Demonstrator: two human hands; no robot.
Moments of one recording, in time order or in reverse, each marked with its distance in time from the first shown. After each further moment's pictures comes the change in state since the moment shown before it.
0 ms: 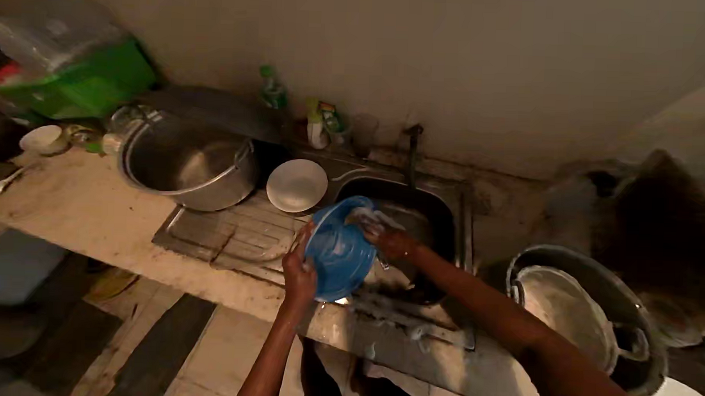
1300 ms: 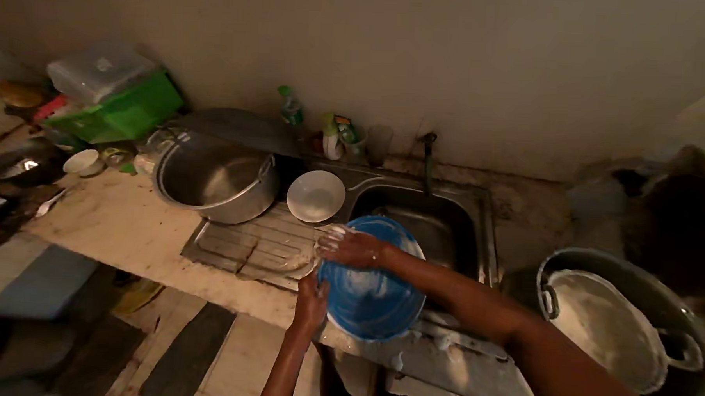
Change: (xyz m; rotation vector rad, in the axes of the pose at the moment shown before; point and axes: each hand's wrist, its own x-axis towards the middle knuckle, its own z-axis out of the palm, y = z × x) left_hand -0.031 -0.002 -0.038 0.037 -0.201 -0.421; right_hand 0.100 -0.117 -0.069 -0.057 0.151 -0.486
